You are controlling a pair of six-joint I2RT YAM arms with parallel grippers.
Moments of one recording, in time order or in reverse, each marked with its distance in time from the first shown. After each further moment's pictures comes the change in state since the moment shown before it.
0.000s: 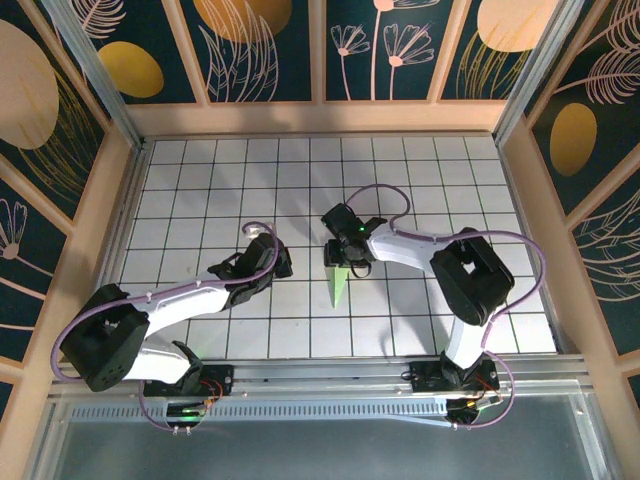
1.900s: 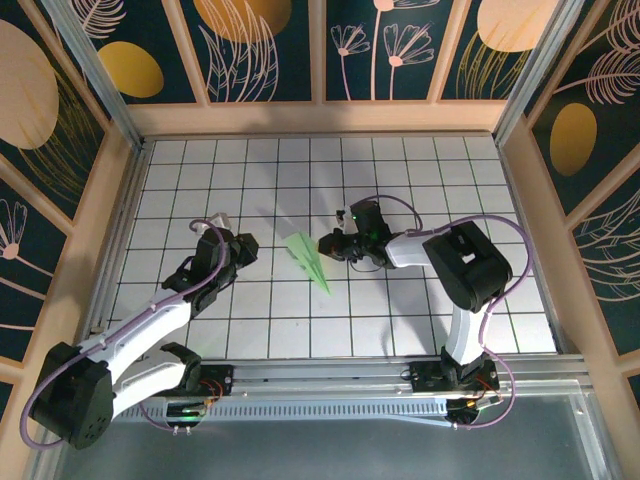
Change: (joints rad) left arm 0.264 -0.315 -0.109 -0.025 0.100 -0.052; right arm -0.183 0.066 -0.256 0.809 -0.653 0.152
